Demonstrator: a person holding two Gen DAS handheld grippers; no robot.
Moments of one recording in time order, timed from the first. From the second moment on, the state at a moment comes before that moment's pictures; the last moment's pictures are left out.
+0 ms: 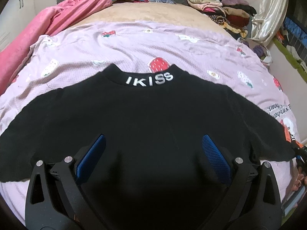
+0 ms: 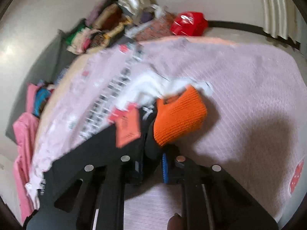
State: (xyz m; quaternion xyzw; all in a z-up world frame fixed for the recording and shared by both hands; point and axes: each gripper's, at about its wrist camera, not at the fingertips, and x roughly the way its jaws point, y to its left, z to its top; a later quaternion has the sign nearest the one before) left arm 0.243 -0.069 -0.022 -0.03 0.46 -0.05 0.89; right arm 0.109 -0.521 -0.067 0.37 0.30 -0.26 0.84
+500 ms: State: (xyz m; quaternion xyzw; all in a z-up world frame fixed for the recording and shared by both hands) left arm 0.241 -0.041 0.034 -0.05 0.43 -0.05 0.90; right arm 0.144 -0.432 0.038 0.26 0.22 -0.13 0.93
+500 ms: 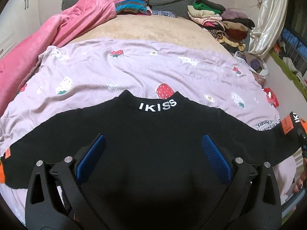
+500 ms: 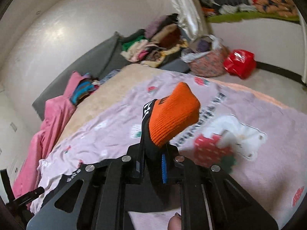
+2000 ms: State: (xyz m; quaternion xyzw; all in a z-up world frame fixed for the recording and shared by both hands) left arm 0.228 0.121 -0.002 -0.23 0.46 -0.06 0.86; right arm 0.236 -0.088 0.001 0.04 0.33 0.14 0.93
